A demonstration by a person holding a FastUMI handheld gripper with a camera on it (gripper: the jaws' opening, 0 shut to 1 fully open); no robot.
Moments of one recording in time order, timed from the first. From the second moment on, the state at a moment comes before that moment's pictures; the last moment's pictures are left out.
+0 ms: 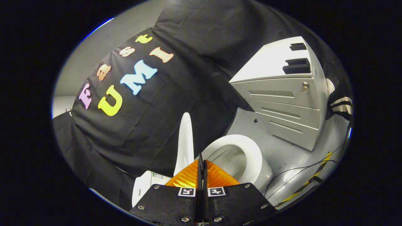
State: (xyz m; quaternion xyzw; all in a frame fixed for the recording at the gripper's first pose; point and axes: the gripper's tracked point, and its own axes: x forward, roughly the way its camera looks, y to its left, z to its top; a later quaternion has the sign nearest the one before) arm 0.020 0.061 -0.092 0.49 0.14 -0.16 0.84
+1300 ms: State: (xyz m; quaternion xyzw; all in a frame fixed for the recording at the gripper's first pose) arm 0.035 0.126 0.006 0.38 0.11 -0.12 0.91
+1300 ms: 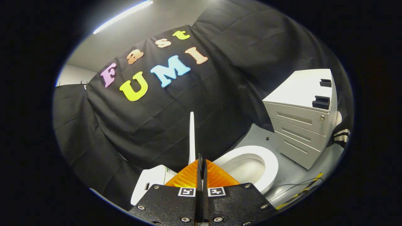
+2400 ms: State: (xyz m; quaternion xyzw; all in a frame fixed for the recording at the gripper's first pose) arm 0.052 0.223 0.077 0.25 0.08 -0.04 0.96
